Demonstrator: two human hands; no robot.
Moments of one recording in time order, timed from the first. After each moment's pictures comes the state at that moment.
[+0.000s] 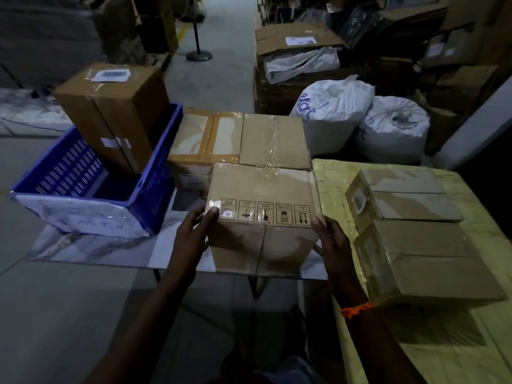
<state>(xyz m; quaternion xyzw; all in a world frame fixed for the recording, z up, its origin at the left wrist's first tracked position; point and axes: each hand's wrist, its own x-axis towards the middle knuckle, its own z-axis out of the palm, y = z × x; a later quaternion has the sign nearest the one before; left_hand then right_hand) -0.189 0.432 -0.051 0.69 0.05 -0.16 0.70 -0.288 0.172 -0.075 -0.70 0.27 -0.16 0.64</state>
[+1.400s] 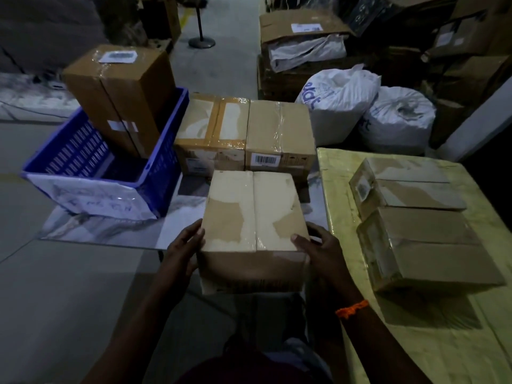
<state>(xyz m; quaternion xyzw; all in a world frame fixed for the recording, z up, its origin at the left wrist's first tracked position) -0.237 0.487 -0.091 0.63 0.07 -0.21 0.75 -0.311 0.201 -0.103 -0.71 0.28 -0.09 0.64</state>
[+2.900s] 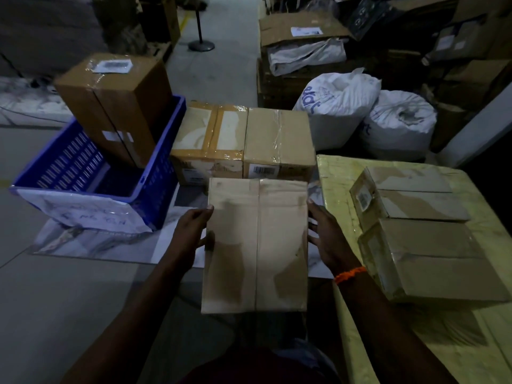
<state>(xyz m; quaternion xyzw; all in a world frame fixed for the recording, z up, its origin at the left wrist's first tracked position) -0.150 0.445 -0.088 0.69 0.07 -0.21 0.69 -0.232 0.166 -0.082 -0.62 0.32 -0.04 0.71</state>
